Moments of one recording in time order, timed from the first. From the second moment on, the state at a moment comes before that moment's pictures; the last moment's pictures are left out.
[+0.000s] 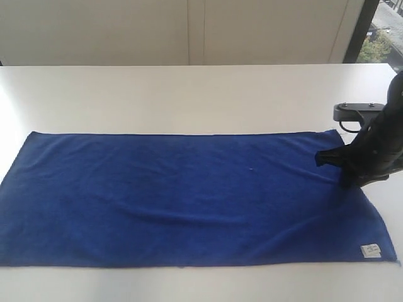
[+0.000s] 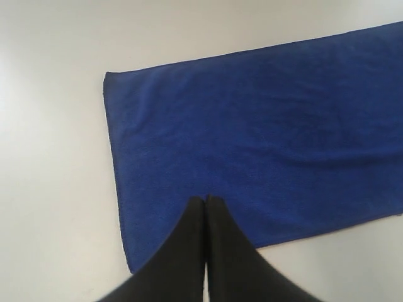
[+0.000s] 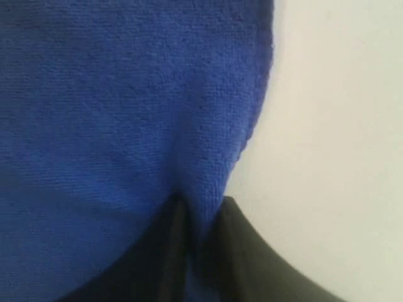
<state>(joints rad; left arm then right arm) 0.03 0.62 -0.83 -0.28 1.05 0.34 0.00 1.89 -1.03 0.03 0.61 -0.01</state>
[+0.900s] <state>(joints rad) 0.03 0.62 -0.83 -0.28 1.05 0.34 -0.37 1.91 -1.16 -0.01 0.67 -0.03</state>
